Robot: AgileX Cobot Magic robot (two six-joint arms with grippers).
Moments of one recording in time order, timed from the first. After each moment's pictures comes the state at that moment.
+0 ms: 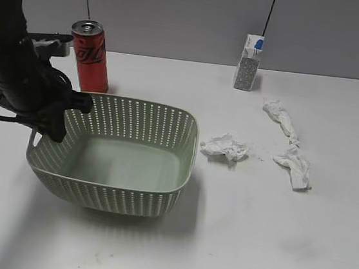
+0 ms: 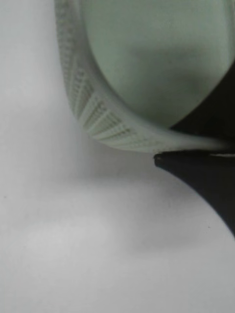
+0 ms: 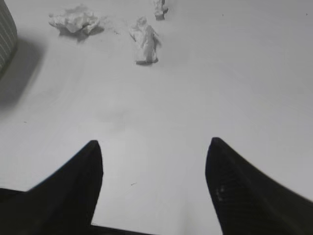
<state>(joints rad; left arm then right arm) -0.37 1.79 -1.11 -0.17 0.80 -0.11 0.22 0.36 -0.48 0.07 0.90 0.02</state>
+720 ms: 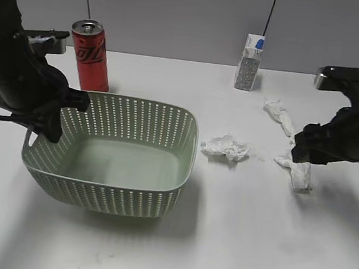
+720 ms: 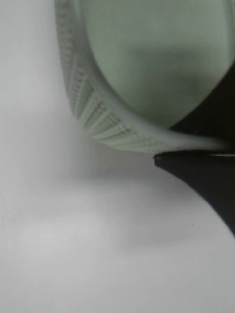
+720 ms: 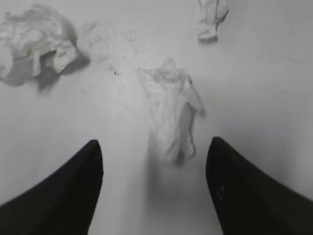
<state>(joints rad) -0.37 1.75 -1.11 -0.17 0.84 -0.12 0.22 1.64 -0.86 0.24 0.40 -0.17</state>
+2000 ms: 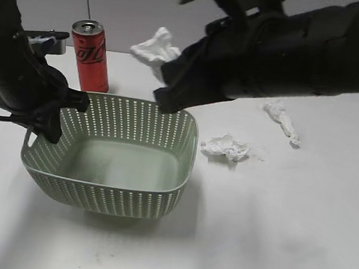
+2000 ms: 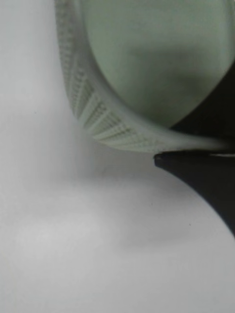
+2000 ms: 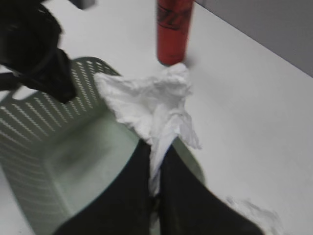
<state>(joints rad) -0.37 1.75 -1.11 -0.17 0.85 -0.12 0.79 1.49 -1.01 0.23 0.17 -0.24</state>
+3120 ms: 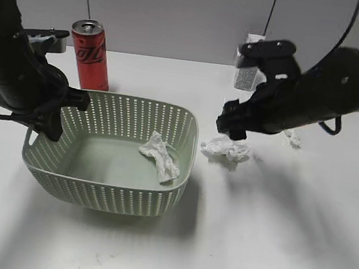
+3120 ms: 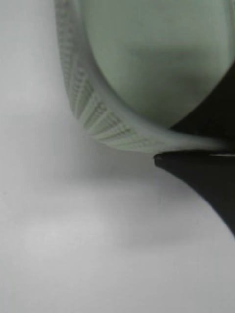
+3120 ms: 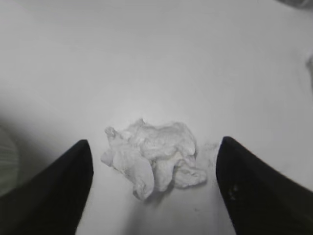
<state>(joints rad) -0.37 1.75 -1.11 -0.17 0.83 -0.12 0.48 1.82 -1.01 0.22 0.15 -0.14</state>
